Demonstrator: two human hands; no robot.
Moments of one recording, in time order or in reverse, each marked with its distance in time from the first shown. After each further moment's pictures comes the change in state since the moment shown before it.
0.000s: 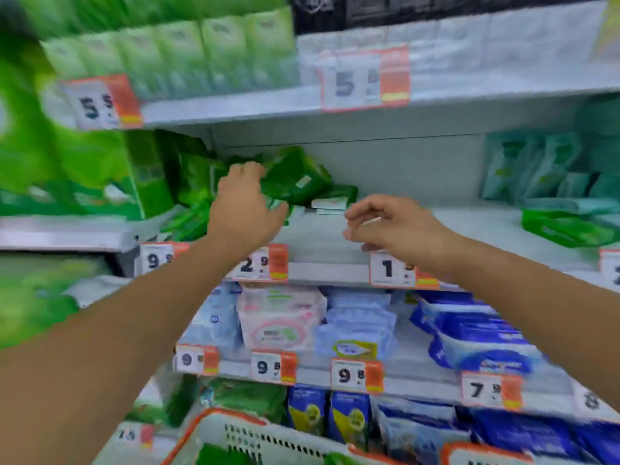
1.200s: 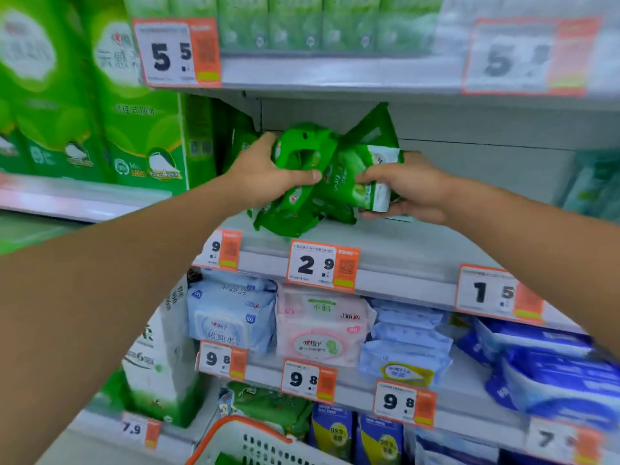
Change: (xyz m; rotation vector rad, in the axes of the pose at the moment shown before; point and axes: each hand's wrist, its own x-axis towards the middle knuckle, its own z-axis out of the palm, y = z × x) left_hand 0.065 -0.103 -0.014 -0.497 -0.251 -0.217; right_hand 0.134 -0.031 0.069 0.201 -0.035 0.151
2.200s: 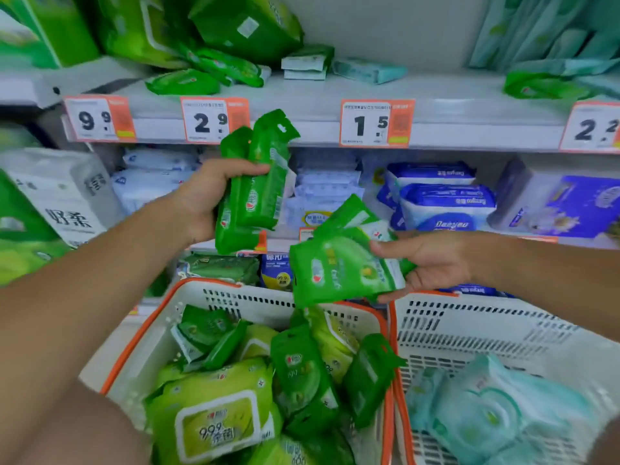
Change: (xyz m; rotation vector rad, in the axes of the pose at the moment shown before) left_hand -0.197 0.006 0.114 -0.705 -0.484 -0.593; right_hand -0.257 0.176 -0.083 0.388 -0.451 0.751
